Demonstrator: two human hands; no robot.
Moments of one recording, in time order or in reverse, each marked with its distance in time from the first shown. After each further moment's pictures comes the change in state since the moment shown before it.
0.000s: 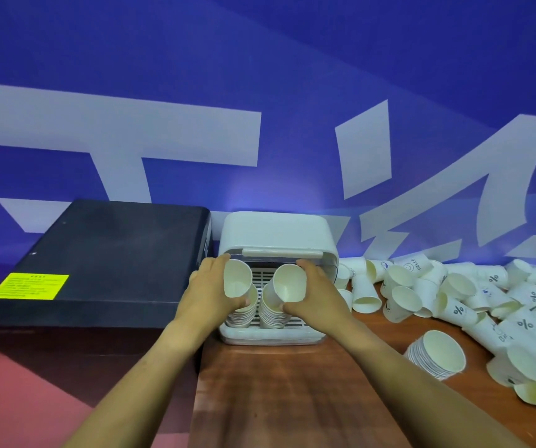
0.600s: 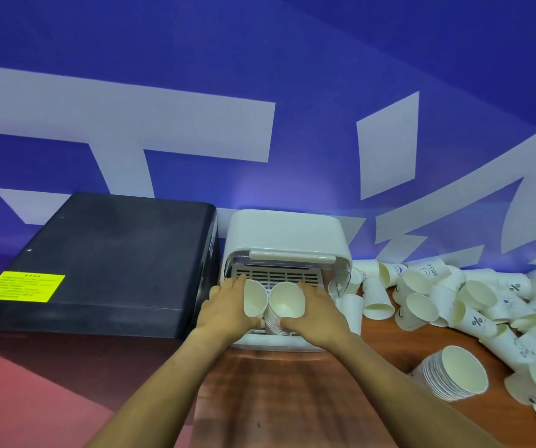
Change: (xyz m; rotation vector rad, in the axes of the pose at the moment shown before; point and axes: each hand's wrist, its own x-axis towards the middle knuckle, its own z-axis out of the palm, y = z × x) left_hand 0.023 -0.013 0.039 0.206 -0.240 -0.070; right_hand 0.019 0.014 0.029 -0.096 -0.166 0.074
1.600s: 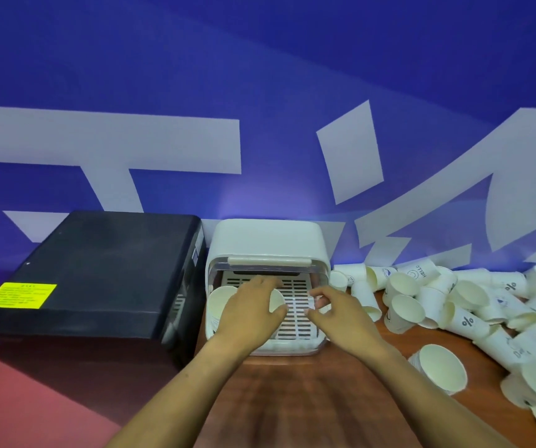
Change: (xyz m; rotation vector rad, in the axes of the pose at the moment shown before) left_hand -0.026 0.085 0.014 -0.044 0.262 0.279; right_hand -0.038 0.052 -0.061 0.130 0.143 -0.084
